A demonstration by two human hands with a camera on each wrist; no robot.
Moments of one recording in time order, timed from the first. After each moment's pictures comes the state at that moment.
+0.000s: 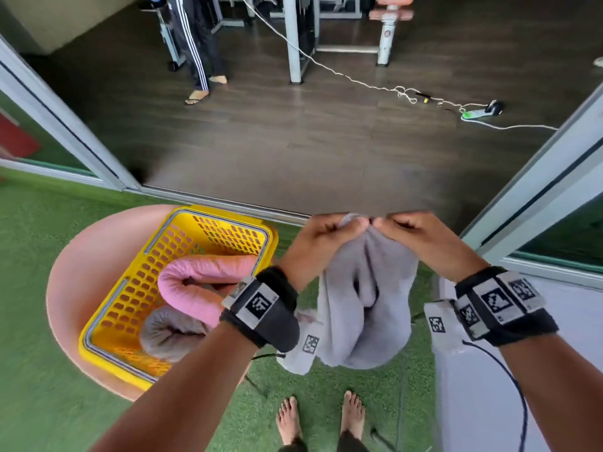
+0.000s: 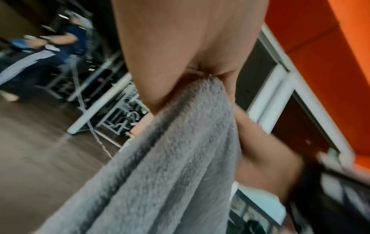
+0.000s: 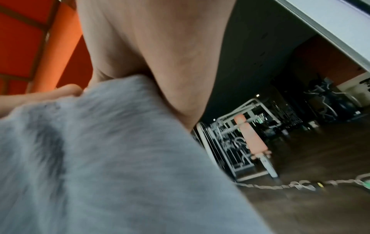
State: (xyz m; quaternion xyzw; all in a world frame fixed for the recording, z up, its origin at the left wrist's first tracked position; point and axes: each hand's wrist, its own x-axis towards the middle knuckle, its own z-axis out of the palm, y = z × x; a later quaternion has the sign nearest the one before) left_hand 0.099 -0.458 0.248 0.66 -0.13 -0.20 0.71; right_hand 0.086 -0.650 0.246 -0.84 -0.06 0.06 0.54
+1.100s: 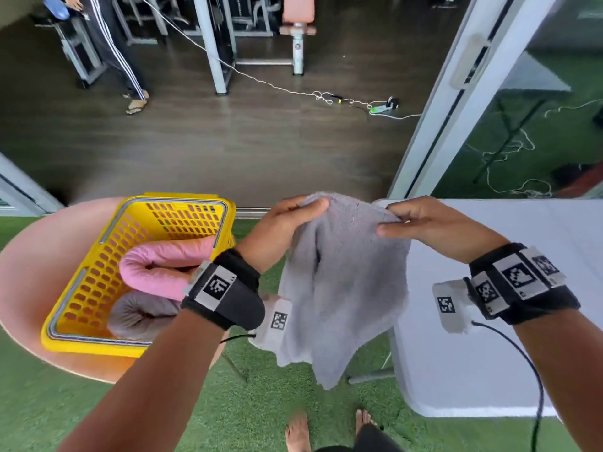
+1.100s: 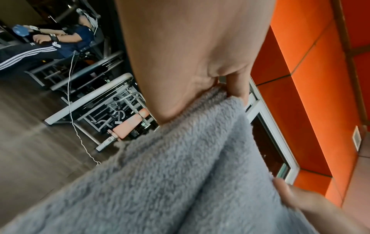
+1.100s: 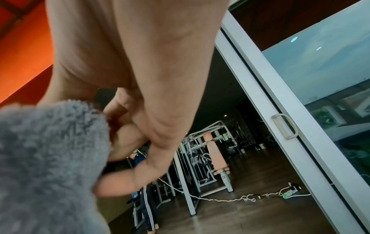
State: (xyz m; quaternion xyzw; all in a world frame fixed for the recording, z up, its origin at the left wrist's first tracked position) left_hand -0.053 -0.407 0.255 0.59 -0.23 -0.32 0.71; right_hand -0.148 -0.645 0.288 -0.85 -0.01 0.12 0.52
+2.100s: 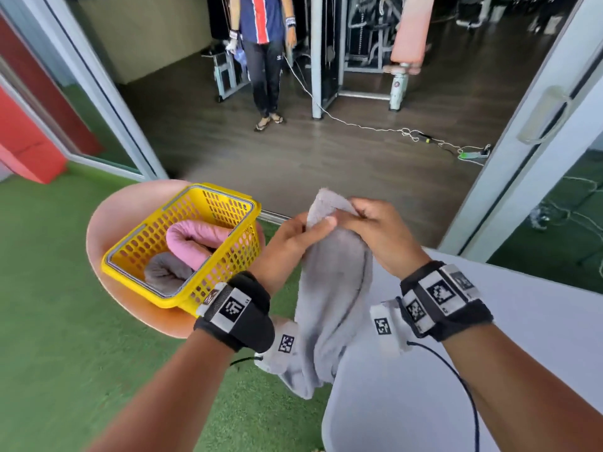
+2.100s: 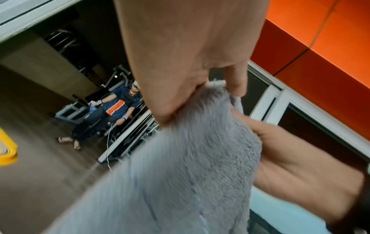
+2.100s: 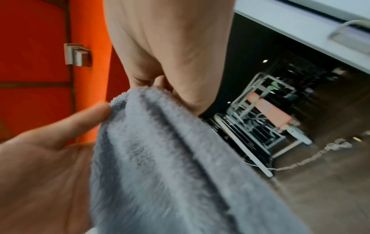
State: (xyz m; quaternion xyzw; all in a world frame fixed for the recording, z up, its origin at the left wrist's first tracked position) left_hand -0.152 -0.564 0.286 0.68 -0.09 -0.11 0.72; right_hand -0.130 -0.727 0.287 -0.72 -0.13 0.03 0.68
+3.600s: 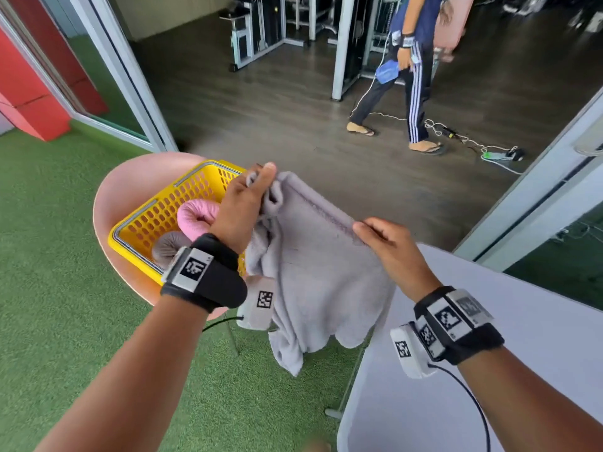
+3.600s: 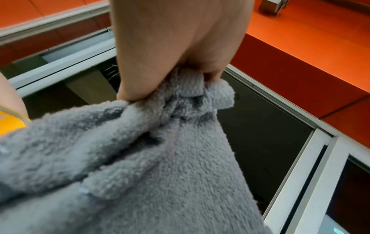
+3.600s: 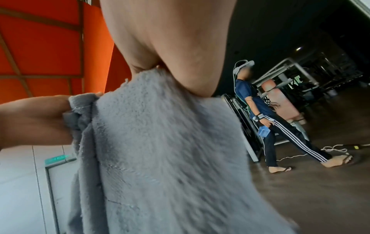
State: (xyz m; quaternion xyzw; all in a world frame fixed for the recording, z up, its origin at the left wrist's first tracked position) left_hand -0.085 -0.444 0.281 0.69 0.02 0.09 0.71; right_hand -0.101 -0.676 0.240 -0.80 -0.14 0.01 0.58
